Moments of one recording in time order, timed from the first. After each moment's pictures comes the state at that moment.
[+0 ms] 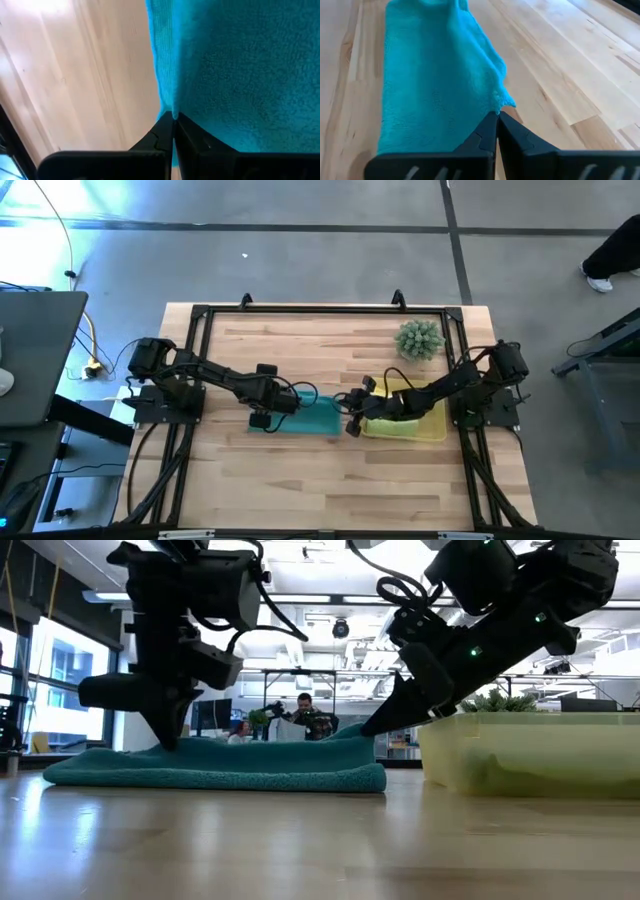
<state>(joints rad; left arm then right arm) -0.01 1.71 1.00 -0.95 -0.39 -0.04 0.19 1.72 0.65 0.45 0.44 0.29</state>
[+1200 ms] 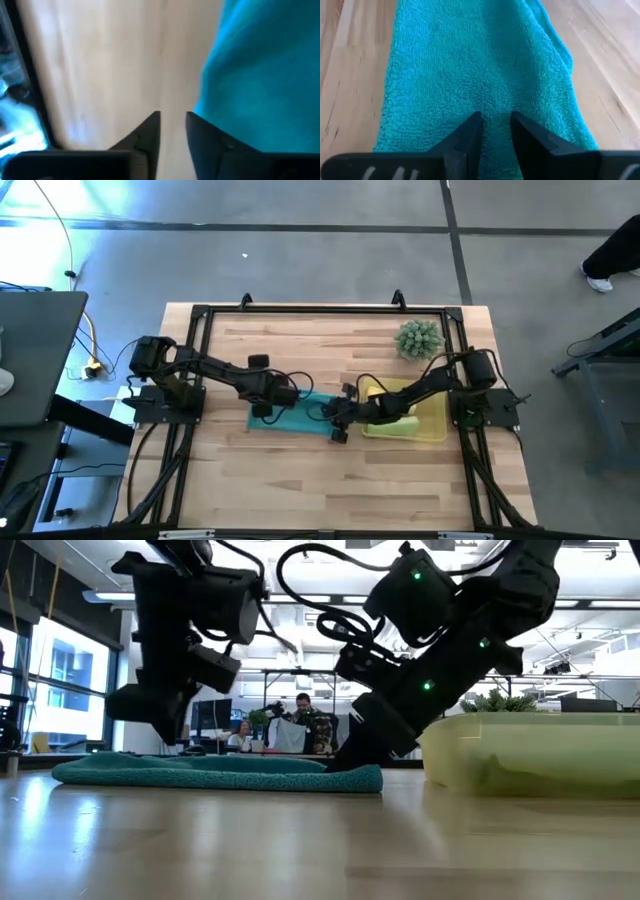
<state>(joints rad) 0.05 1.71 0.99 -1.00 -0.53 -0.20 0.17 1.96 0.88 0.33 0.31 0.20</state>
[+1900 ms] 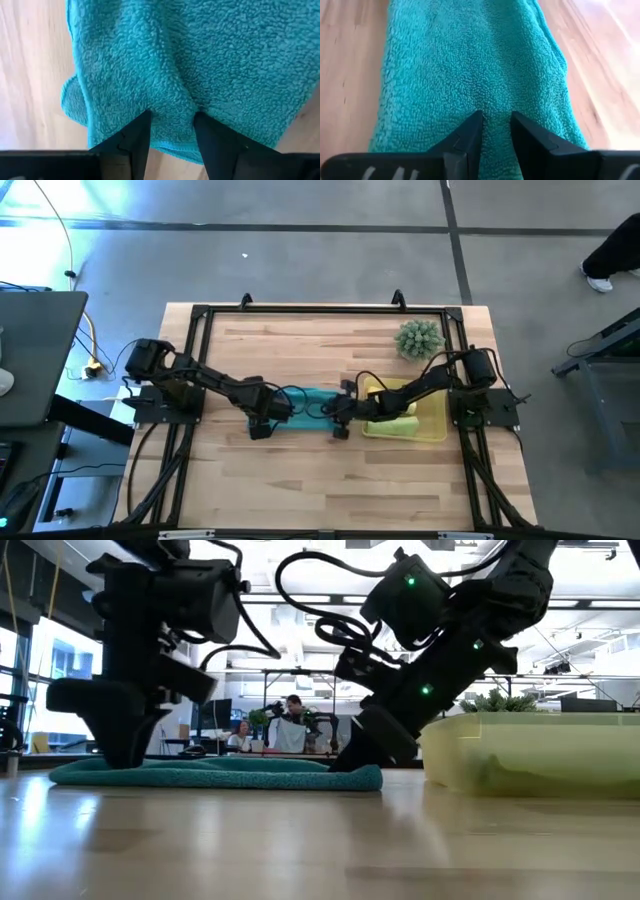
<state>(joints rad) -0.07 1.70 0.90 -0.89 -0.17 -0.39 0.15 1.96 0.89 0.28 0.33 0.09</state>
